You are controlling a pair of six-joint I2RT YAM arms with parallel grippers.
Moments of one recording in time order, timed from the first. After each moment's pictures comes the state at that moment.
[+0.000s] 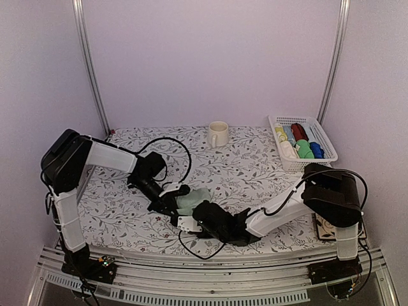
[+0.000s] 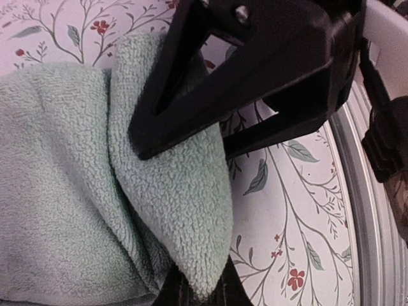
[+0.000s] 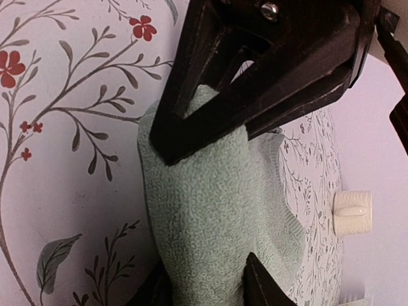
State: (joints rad) left arm -0.54 1.97 1.11 -0.66 0.80 1.04; right arm 1.26 2.09 1.08 0.35 0.52 -0.68
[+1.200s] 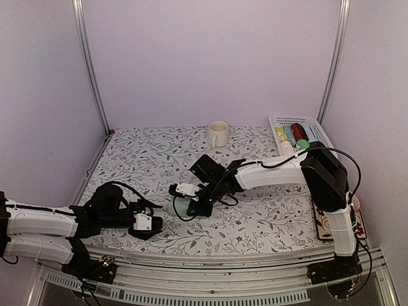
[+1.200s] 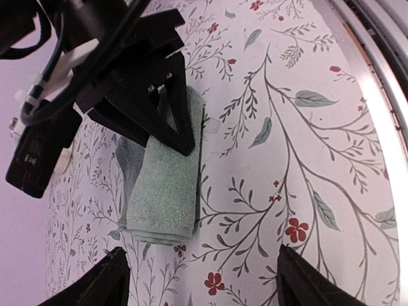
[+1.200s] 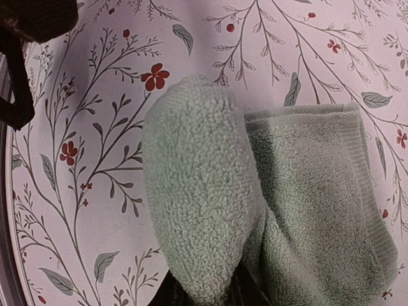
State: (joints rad) left arm -0.74 1.04 0.21 0.23 0.28 0.98; right arm 1.02 2.18 1.56 -0.38 -0.26 -0.32
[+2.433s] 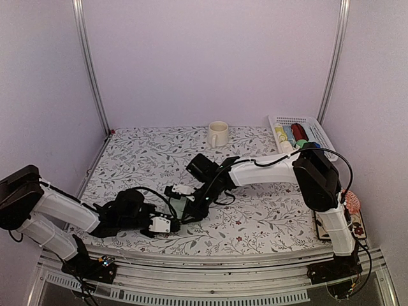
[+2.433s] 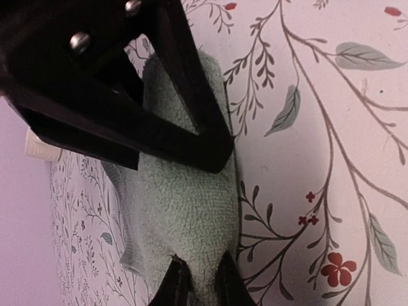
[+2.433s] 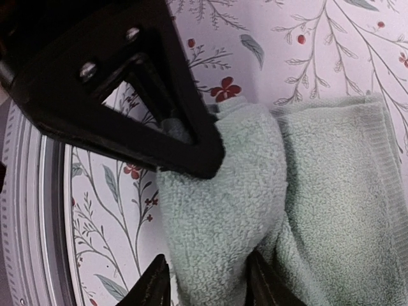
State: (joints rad) left arm -0.87 1.42 0.28 0.49 0.01 1.01; right arm 1.01 2.28 1.71 -0.53 -0.51 -0.28
